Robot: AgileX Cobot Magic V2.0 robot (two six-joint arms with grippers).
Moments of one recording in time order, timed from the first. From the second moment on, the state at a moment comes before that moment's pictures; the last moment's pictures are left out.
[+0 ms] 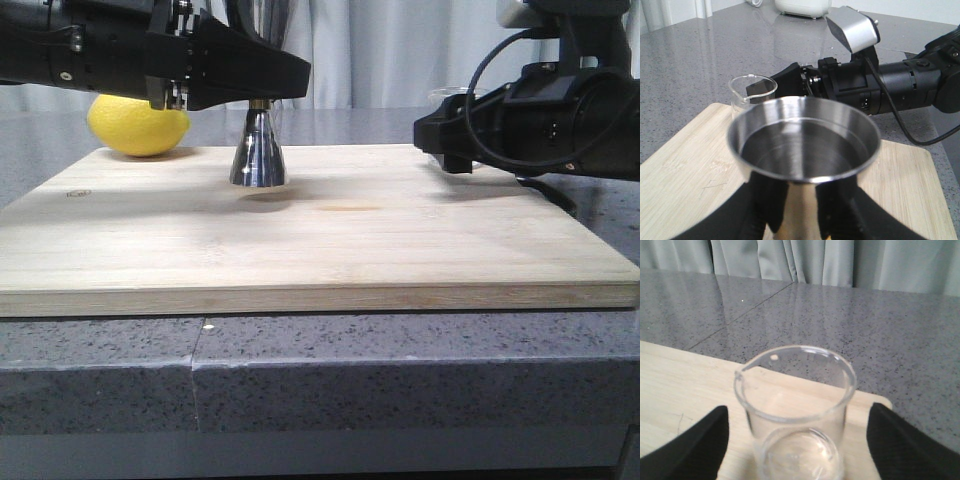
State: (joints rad) left arm -0.29 1.78 -1.04 -1.76 1.13 2.14; right arm 0.28 1.74 -0.66 -0.08 -0.89 0.02
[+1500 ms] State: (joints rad) left arm -0.29 1.78 -1.04 -1.76 1.13 2.14; right arm 0.28 0.77 -0.65 -0.05 0.43 0.07
